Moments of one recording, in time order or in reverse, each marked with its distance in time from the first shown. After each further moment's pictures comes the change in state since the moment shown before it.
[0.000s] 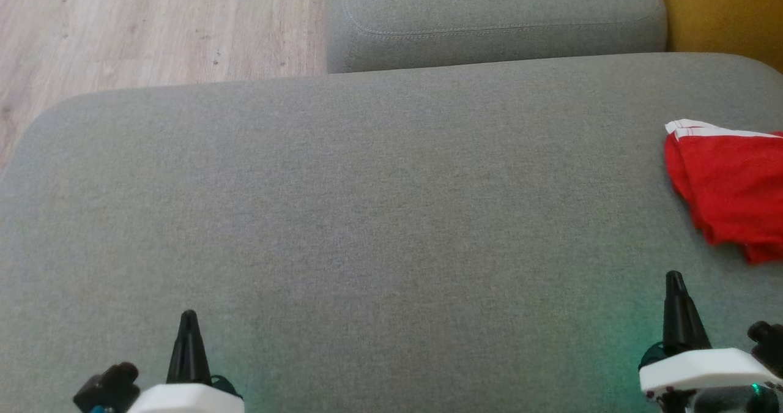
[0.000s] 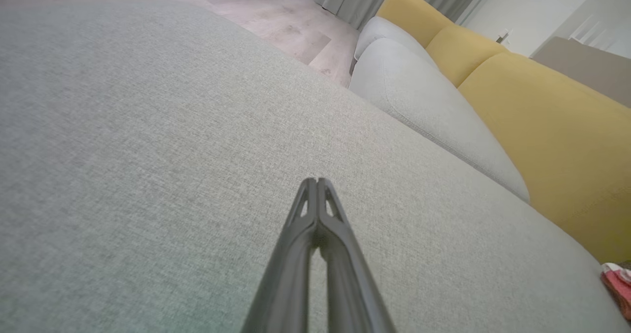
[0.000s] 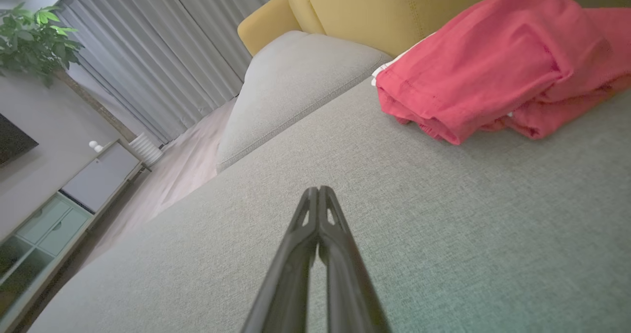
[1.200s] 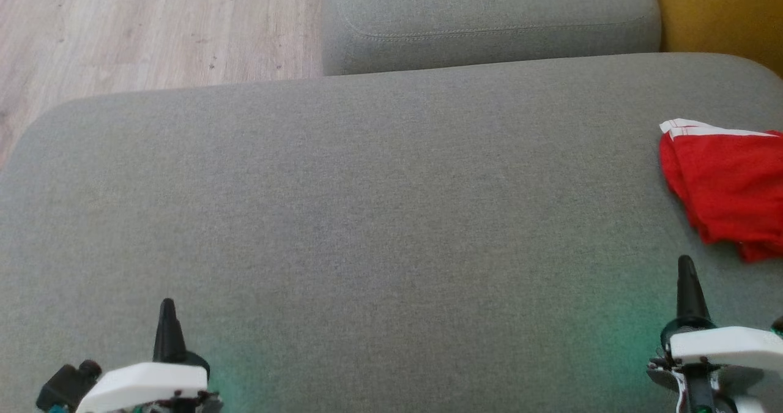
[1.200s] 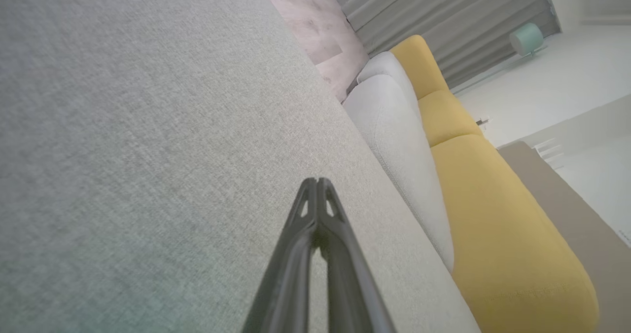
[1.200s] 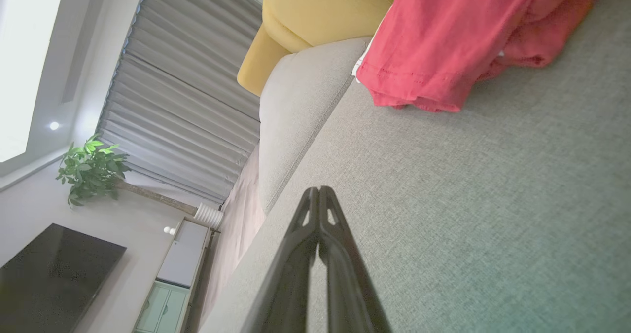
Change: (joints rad) left arm -0.046 -0.002 0.059 -0.014 -0.413 -0.031 0.100; right arm -0.061 0.000 -0.023 0.009 0.443 0.000 0.097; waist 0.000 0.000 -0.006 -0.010
